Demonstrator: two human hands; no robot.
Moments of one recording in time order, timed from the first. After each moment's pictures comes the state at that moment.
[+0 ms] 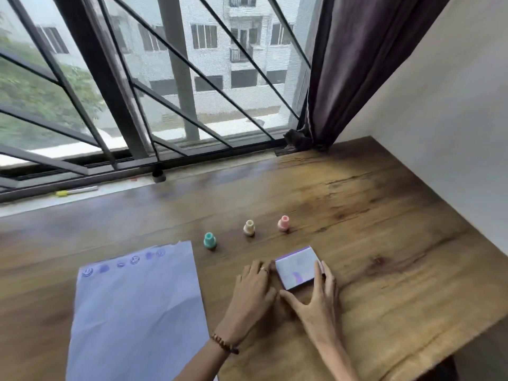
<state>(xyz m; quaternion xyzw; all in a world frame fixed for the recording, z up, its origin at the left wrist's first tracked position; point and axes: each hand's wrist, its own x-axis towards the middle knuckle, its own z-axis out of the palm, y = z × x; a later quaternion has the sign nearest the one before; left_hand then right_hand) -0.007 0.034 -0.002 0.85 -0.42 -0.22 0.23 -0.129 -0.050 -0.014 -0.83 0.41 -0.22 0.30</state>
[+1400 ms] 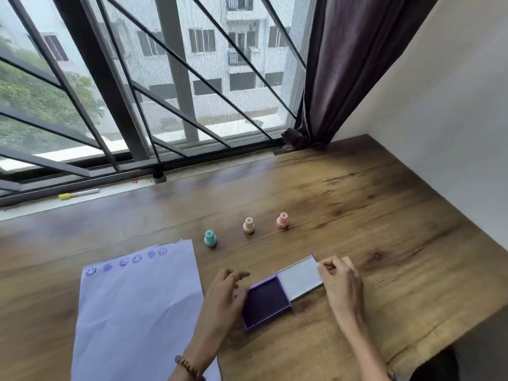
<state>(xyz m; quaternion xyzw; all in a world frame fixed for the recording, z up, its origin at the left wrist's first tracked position) 0.001 0.090 0.021 0.82 -0.33 -0.22 0.41 -0.133 -0.094 0.016 -0.79 0.51 -0.20 0.27</state>
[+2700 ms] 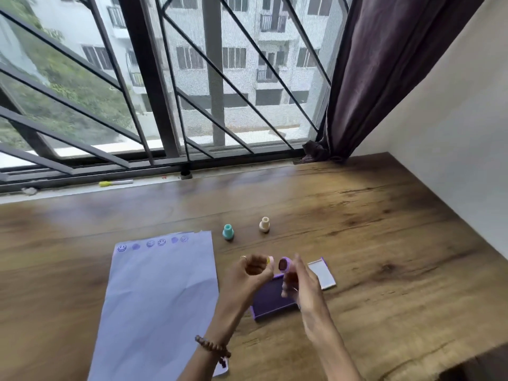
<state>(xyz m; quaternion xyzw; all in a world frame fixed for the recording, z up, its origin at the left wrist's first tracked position) -0.021 0.081 0.059 0.74 -0.18 -0.24 0.60 -0.098 -0.017 0.051 -0.53 0.39 -0.18 0.72</state>
